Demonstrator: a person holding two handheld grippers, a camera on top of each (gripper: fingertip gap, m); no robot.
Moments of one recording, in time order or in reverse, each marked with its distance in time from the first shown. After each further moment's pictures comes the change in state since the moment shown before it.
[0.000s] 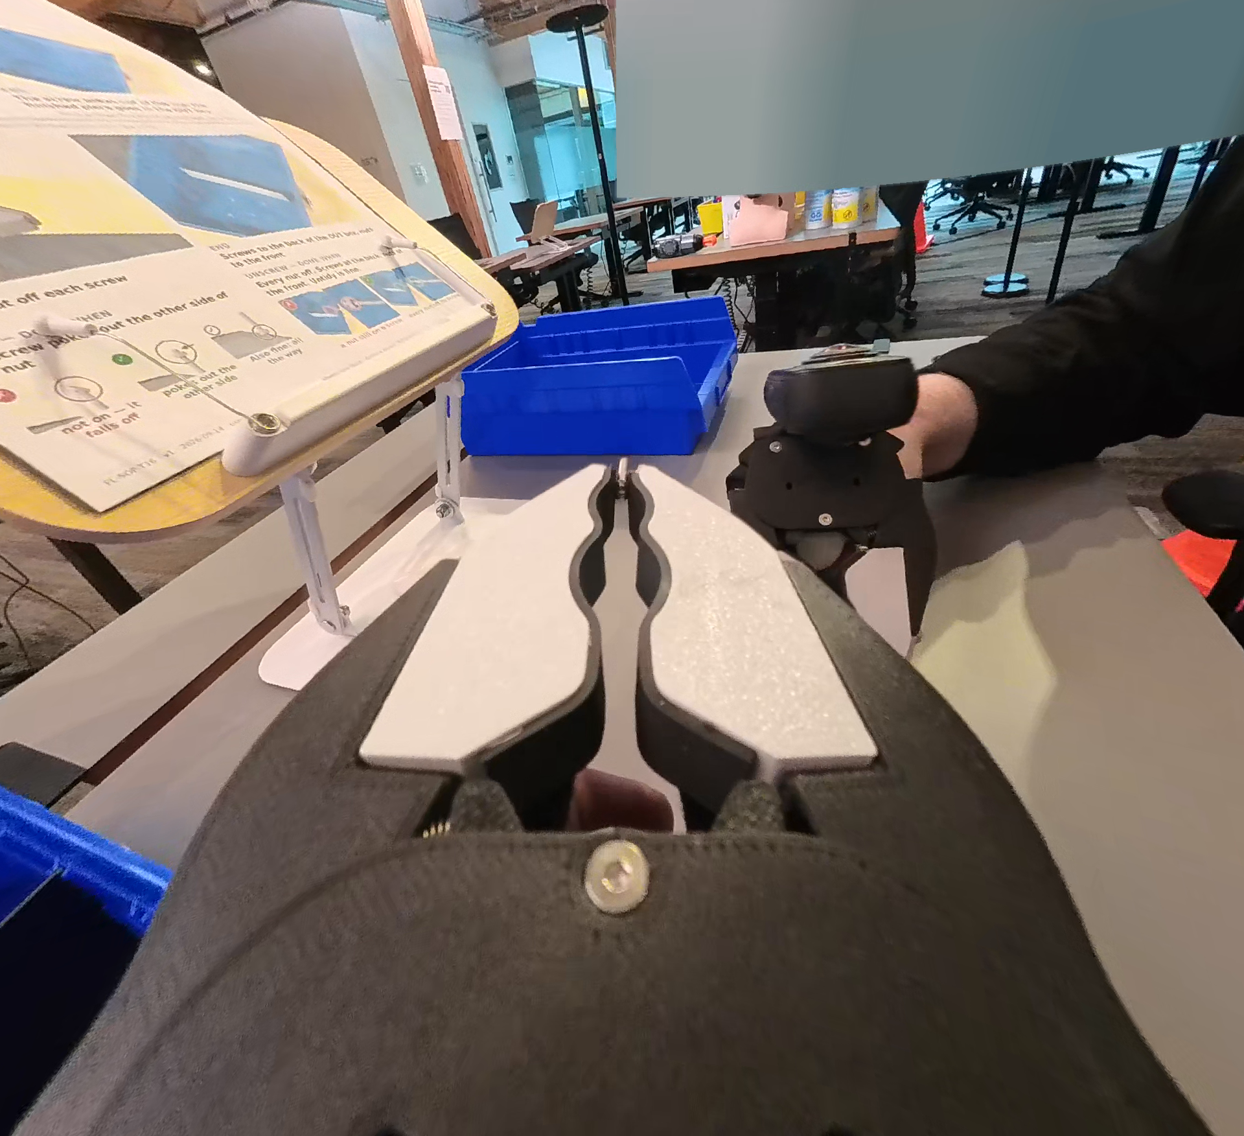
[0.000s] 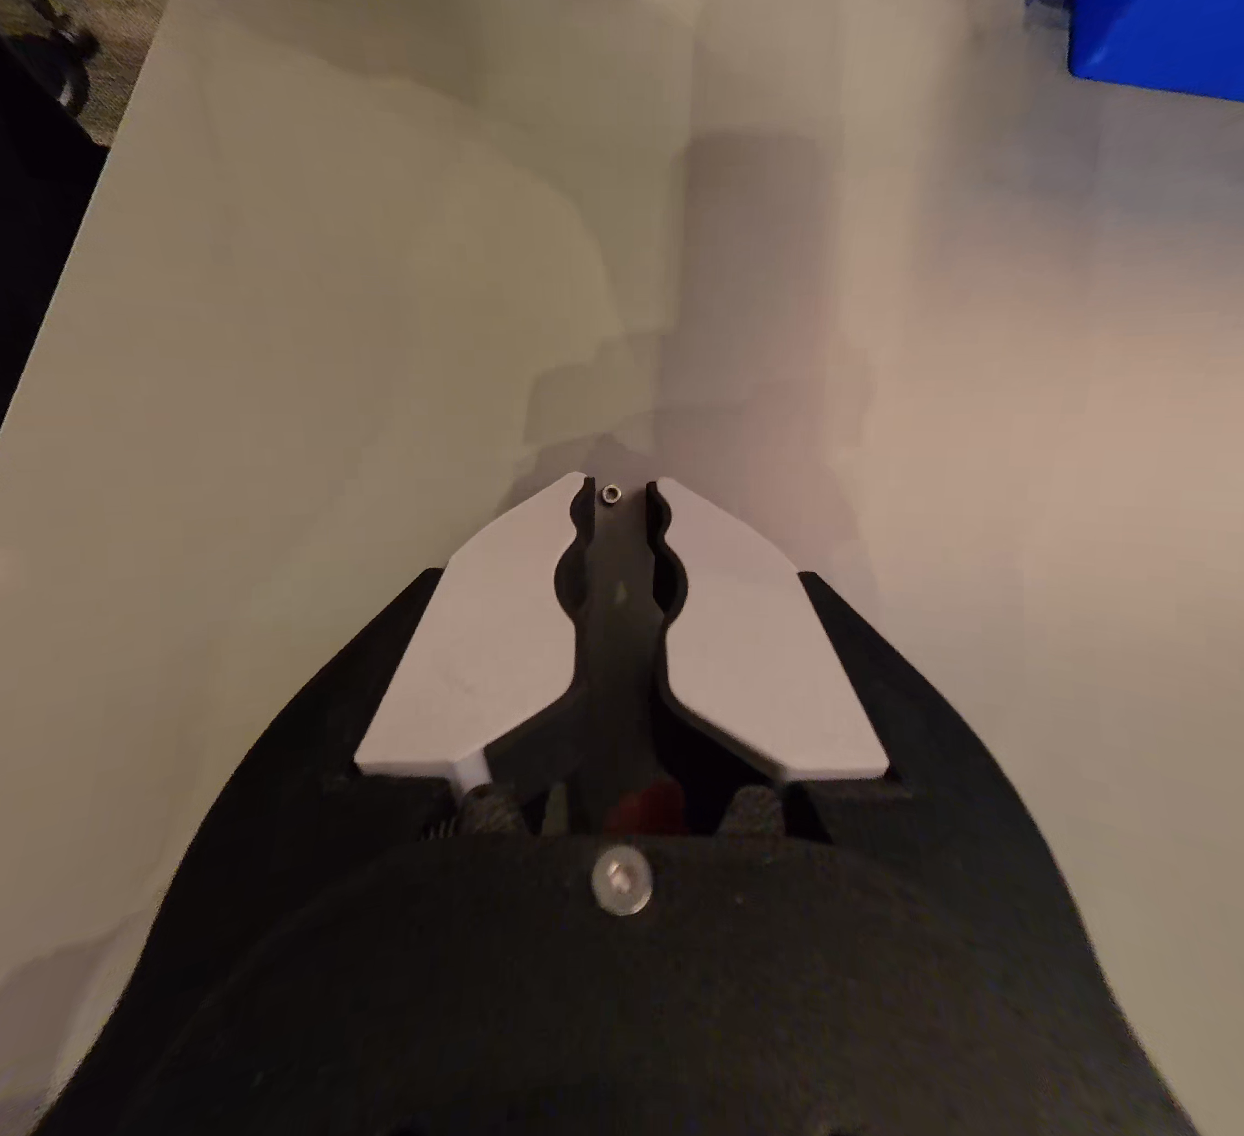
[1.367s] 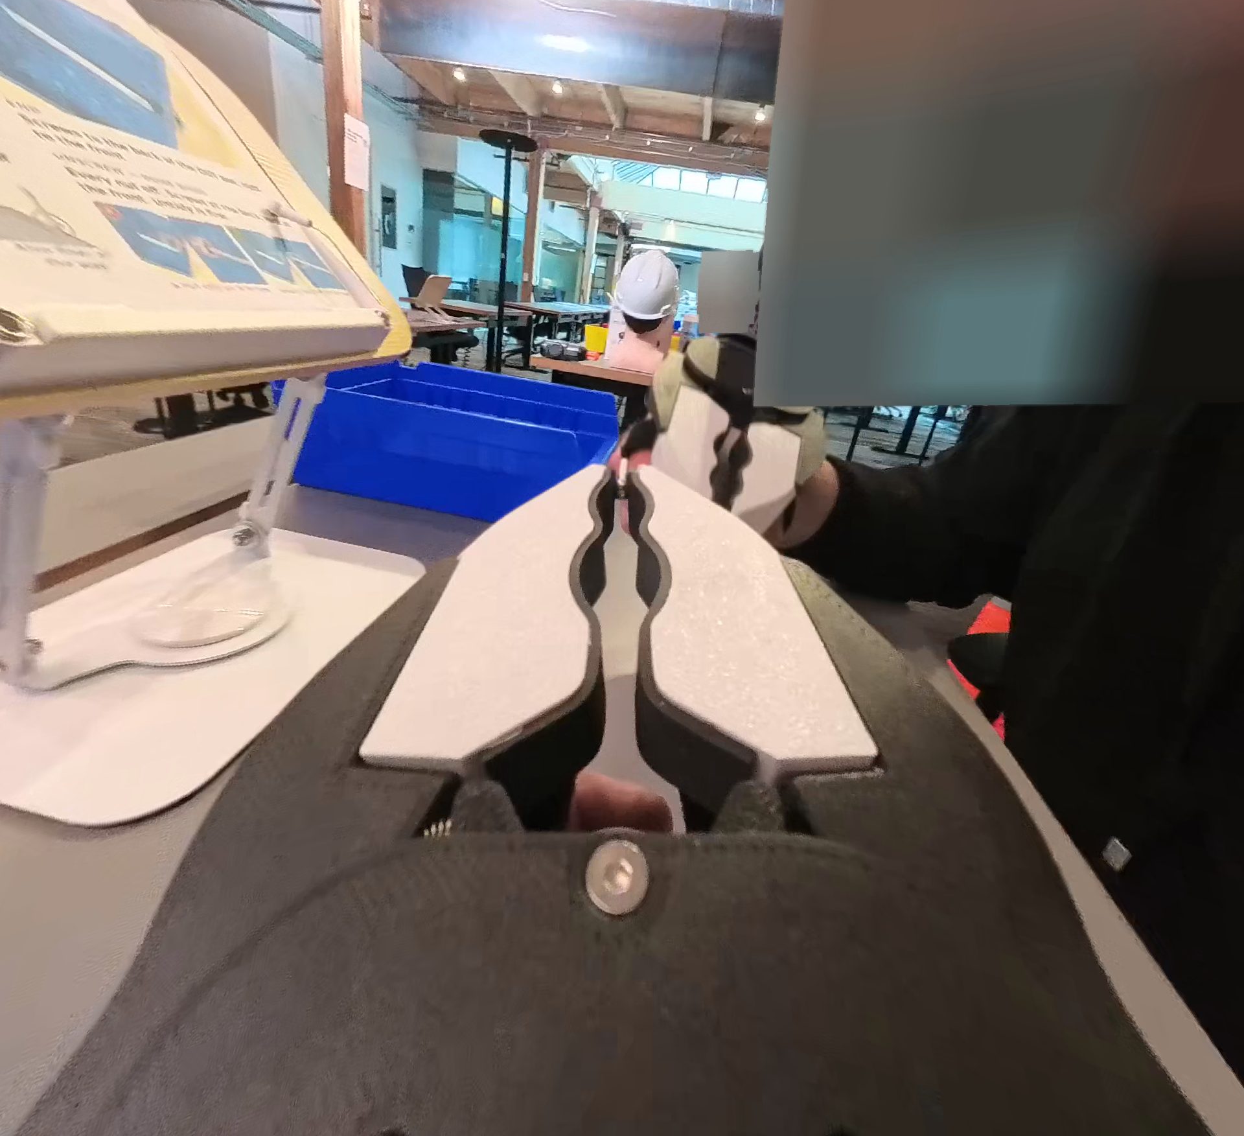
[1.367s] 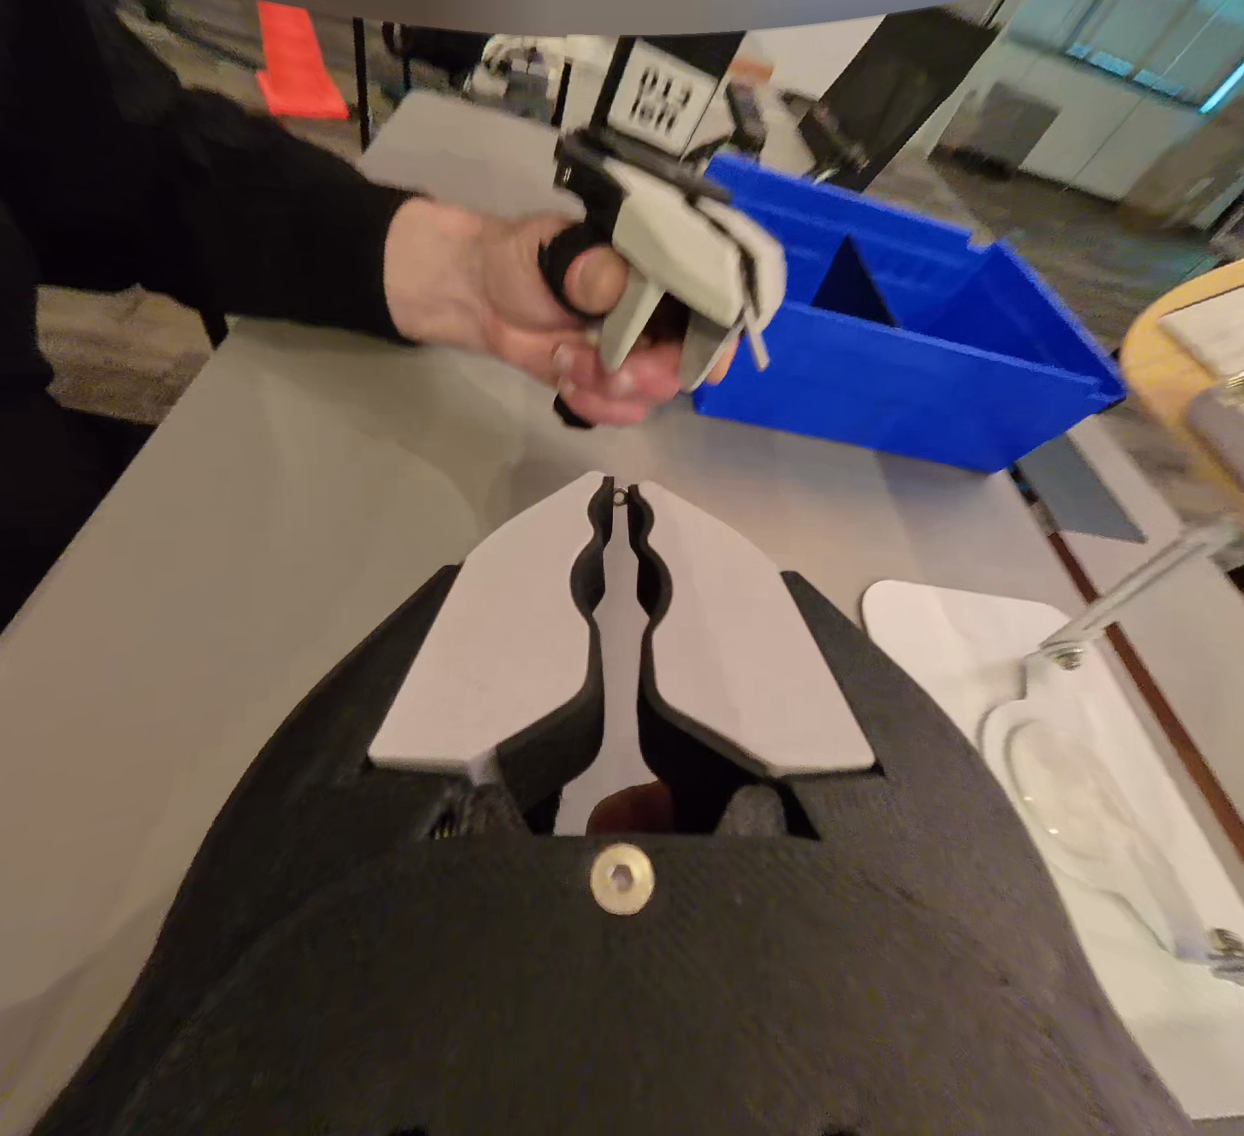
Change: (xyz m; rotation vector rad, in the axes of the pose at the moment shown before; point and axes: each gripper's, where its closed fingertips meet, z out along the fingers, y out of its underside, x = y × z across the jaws) left arm 0.017 0.003 0.033 0.186 0.155 -0.339; right arm 0.024 -0.061 -0.119 0.451 0.290 -0.112
